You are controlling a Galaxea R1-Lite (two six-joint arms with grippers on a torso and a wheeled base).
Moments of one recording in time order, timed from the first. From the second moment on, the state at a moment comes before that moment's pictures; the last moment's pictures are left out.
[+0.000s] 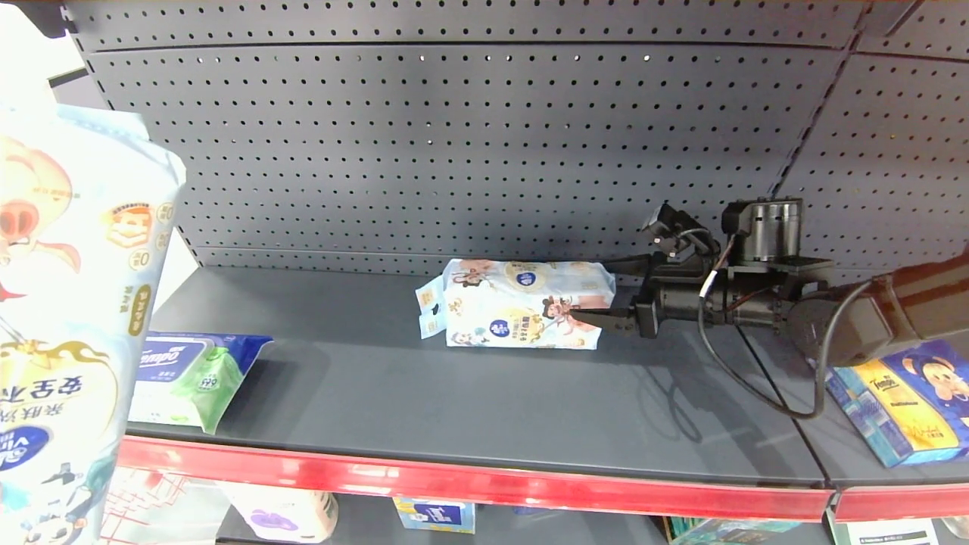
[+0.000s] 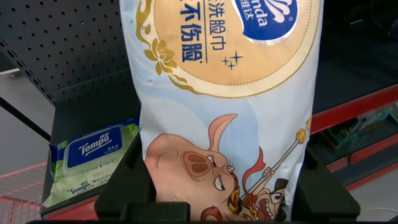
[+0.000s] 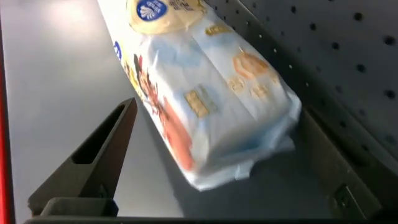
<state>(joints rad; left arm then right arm) 0.07 0.50 -0.58 0.11 -0.48 0.17 0.26 1.96 -1.03 -0.56 0.68 -0.40</state>
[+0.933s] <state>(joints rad) 0.07 0.50 -0.57 0.11 -0.48 0.17 0.31 2.02 -1.06 -0.56 0.66 -0.40</state>
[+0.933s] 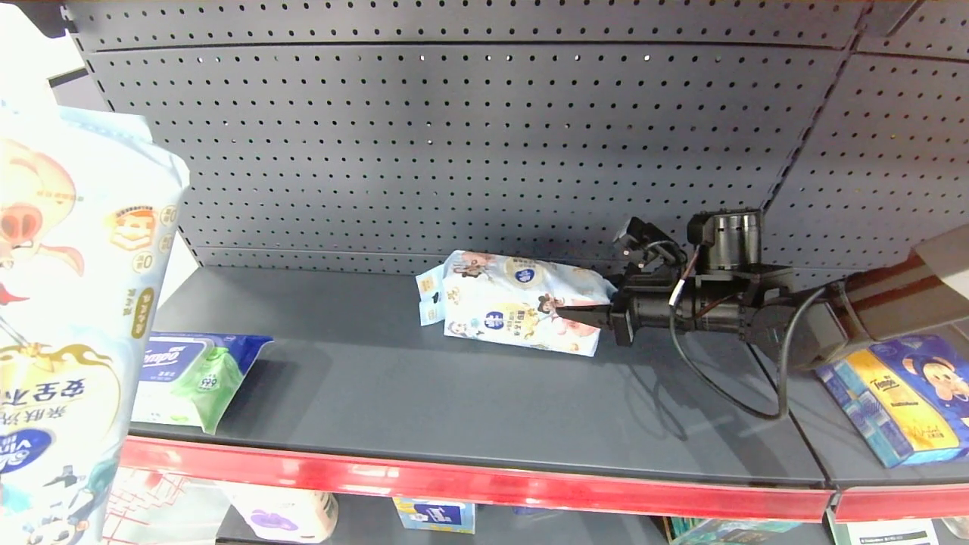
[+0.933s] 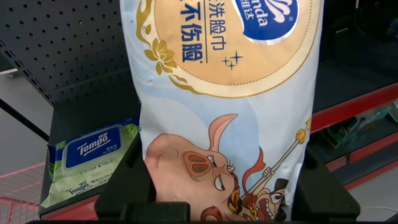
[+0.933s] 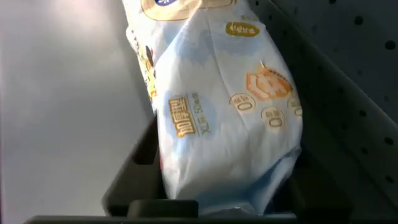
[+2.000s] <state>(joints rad) 0.07 0.52 -0.57 0.11 -0.50 0.17 0.33 1.68 -0.56 -0.56 0.70 -0.49</state>
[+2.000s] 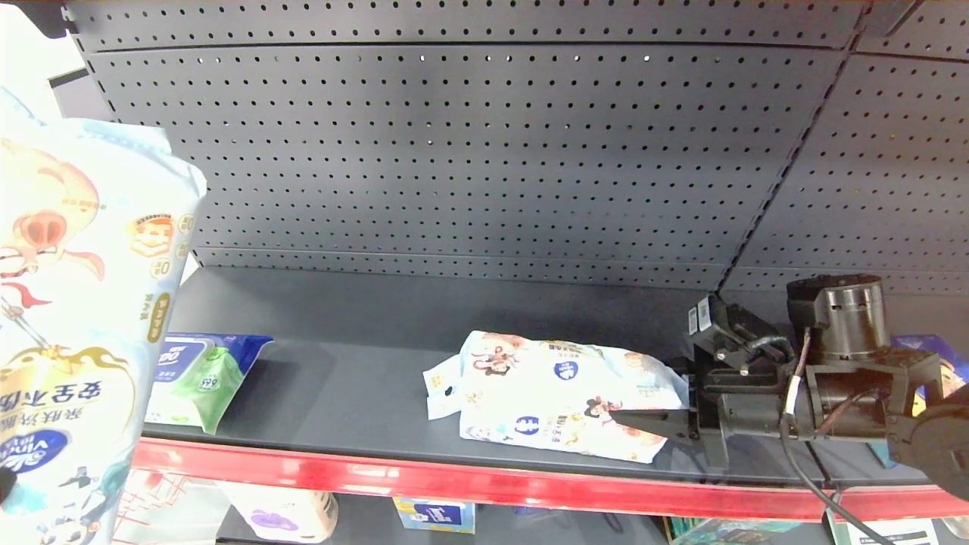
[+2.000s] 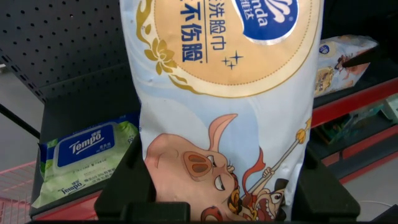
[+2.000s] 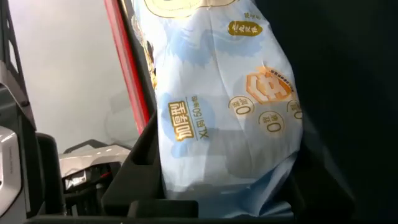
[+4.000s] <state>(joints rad) 0.07 0.53 -0.57 0.11 -0.50 0.17 0.31 1.66 -0.50 -0.56 0.72 -0.56</state>
